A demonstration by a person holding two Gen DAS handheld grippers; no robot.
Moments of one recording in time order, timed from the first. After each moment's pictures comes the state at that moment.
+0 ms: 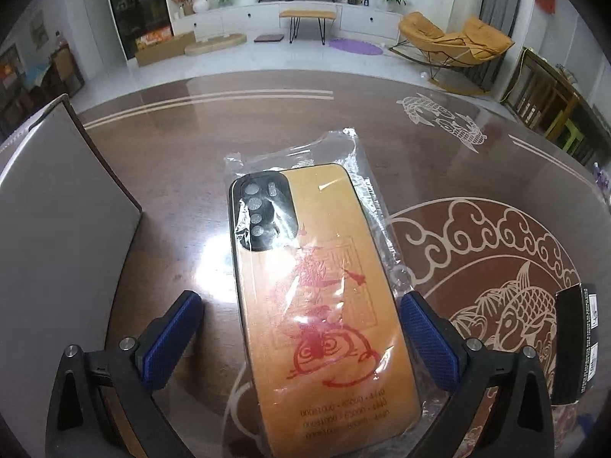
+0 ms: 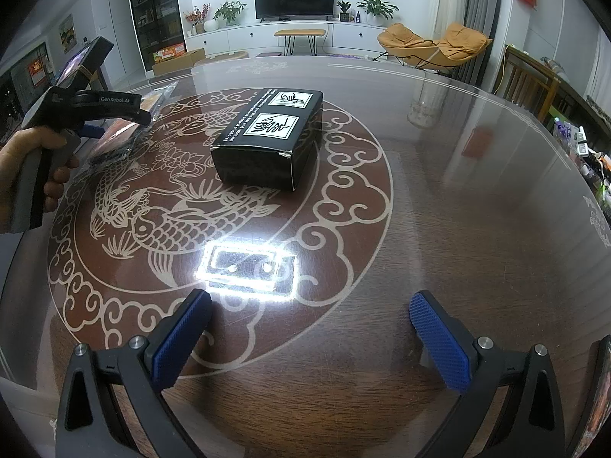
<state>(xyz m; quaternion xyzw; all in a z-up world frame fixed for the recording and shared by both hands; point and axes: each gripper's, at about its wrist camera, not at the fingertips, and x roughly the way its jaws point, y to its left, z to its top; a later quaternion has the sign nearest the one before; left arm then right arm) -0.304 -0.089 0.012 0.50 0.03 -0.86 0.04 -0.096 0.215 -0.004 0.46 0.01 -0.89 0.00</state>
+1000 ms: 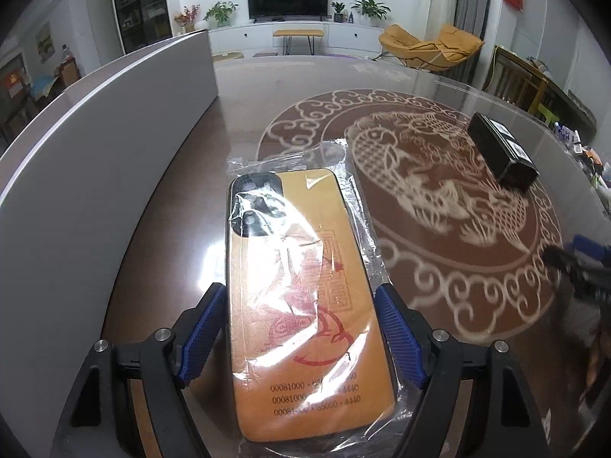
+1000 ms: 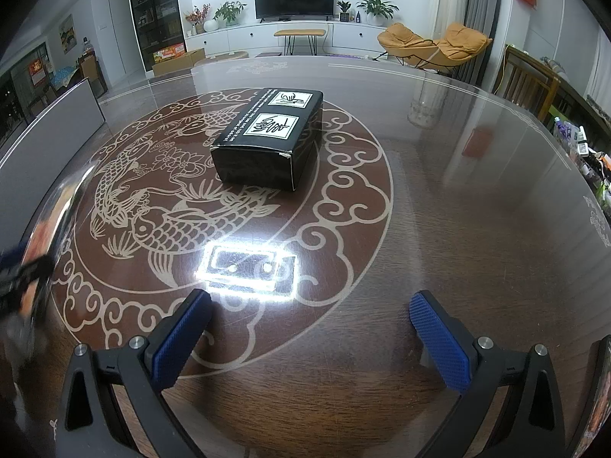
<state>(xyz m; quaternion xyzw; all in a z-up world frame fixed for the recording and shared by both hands) -0.064 -0.073 0.012 0.46 0.01 -0.89 0.03 -0.095 0.216 -0.005 0.46 0.01 -0.89 0.00</state>
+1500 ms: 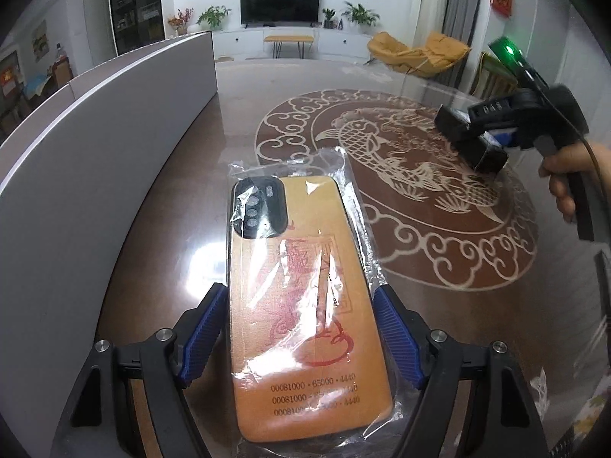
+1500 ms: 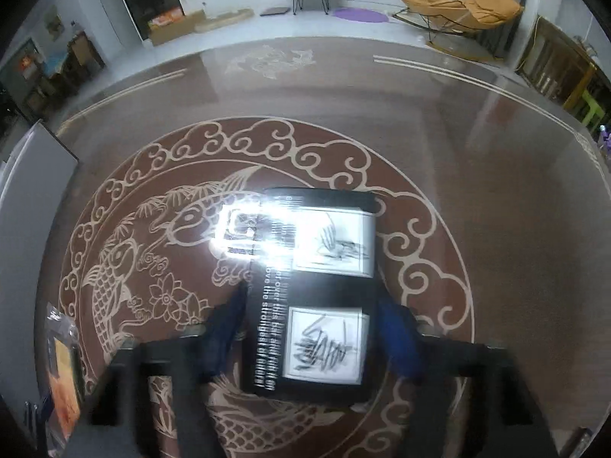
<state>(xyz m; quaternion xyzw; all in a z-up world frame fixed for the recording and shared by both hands) -0.030 -0.079 0.014 0.45 0.03 -0.89 -0.01 -0.250 0.171 0.008 0.55 -0.02 -0.83 0.04</state>
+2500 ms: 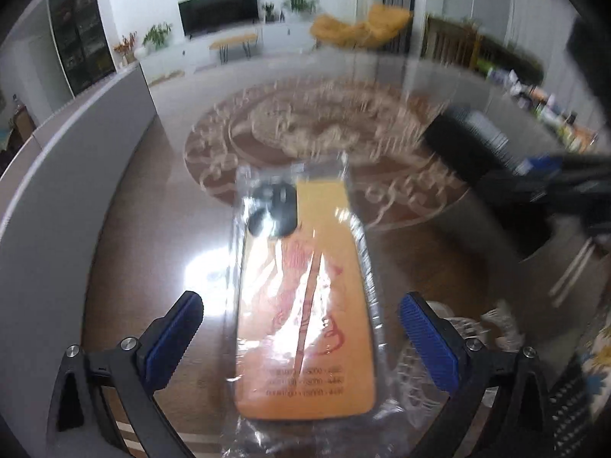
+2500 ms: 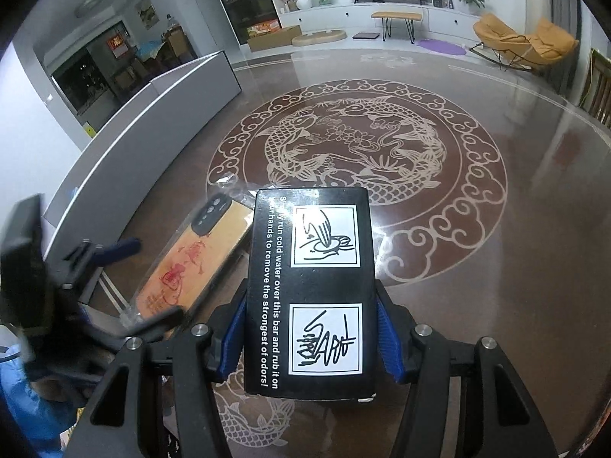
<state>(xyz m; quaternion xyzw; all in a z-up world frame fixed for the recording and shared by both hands) -0.007 -0.028 0.024 0.47 -0.06 -0.88 -0.07 -0.034 0.154 0.046 0.49 -0.02 -0.85 0.20</state>
